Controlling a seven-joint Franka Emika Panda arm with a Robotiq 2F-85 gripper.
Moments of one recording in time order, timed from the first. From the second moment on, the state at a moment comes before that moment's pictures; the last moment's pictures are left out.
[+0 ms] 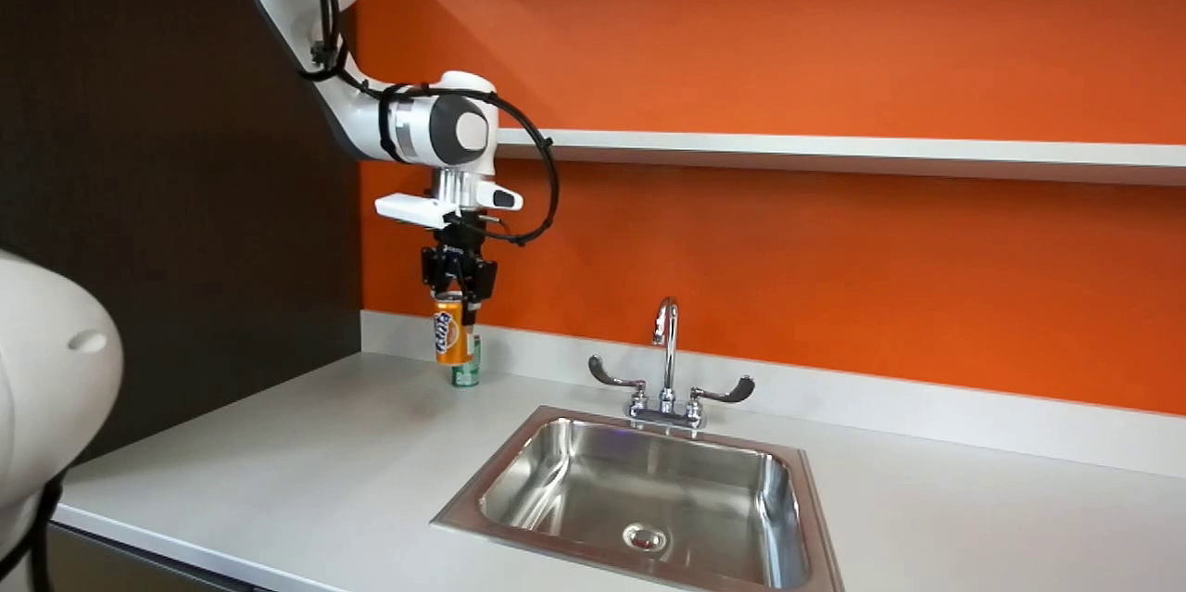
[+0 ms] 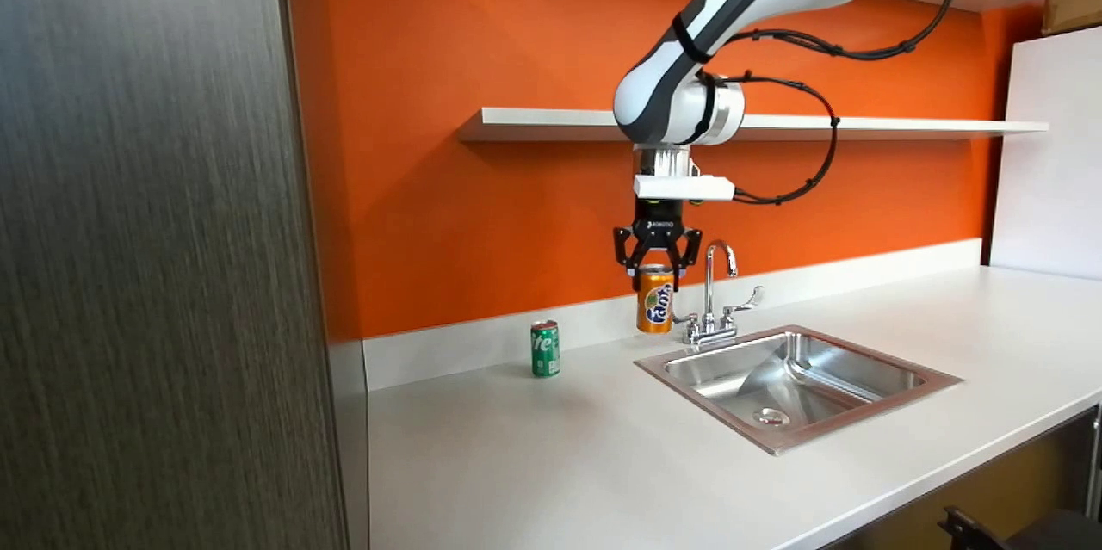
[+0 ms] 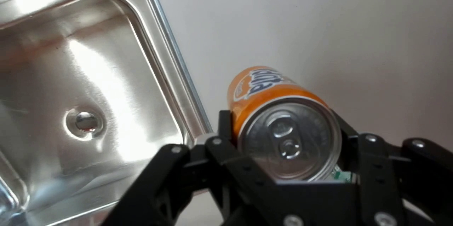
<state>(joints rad) 0.06 0.08 0.00 -2.12 0.07 2.21 0.27</state>
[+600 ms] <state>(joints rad) -0.03 -0.01 -0.09 -2.26 0.07 2.21 0.27</state>
